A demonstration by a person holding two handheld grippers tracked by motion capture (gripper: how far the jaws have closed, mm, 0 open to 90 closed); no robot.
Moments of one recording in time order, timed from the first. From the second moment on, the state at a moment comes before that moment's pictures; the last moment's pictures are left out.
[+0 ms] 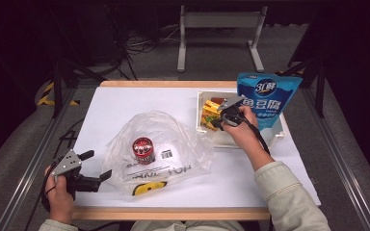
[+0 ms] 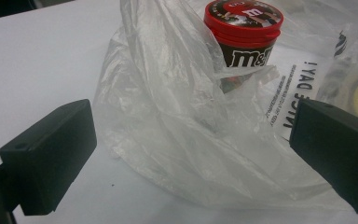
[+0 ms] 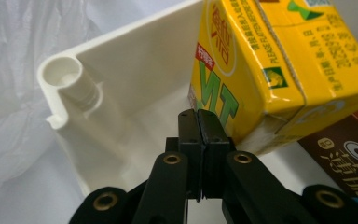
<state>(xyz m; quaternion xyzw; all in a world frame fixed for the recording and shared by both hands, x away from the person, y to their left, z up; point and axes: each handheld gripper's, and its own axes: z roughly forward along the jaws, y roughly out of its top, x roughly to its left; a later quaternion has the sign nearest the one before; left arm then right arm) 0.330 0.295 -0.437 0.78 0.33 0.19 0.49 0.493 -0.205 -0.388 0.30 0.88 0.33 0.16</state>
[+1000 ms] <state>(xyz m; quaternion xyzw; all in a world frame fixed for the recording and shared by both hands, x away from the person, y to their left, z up) 0.330 0.295 -0.437 0.78 0.34 0.19 0.49 0.504 -0.210 -0.406 0.33 0.87 0.32 0.17</state>
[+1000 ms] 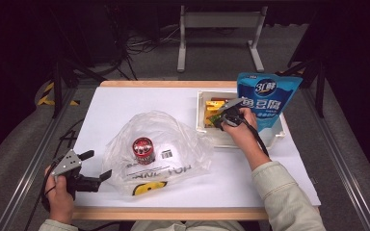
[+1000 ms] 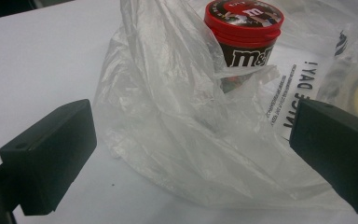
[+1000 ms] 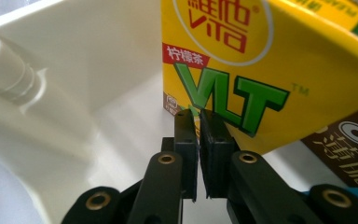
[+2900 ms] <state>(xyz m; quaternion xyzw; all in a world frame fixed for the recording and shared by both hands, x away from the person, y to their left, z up) 0.331 0.295 -0.437 0.78 0.33 0.19 0.49 0.437 -0.165 -0.316 0.24 0.82 0.49 0.17</state>
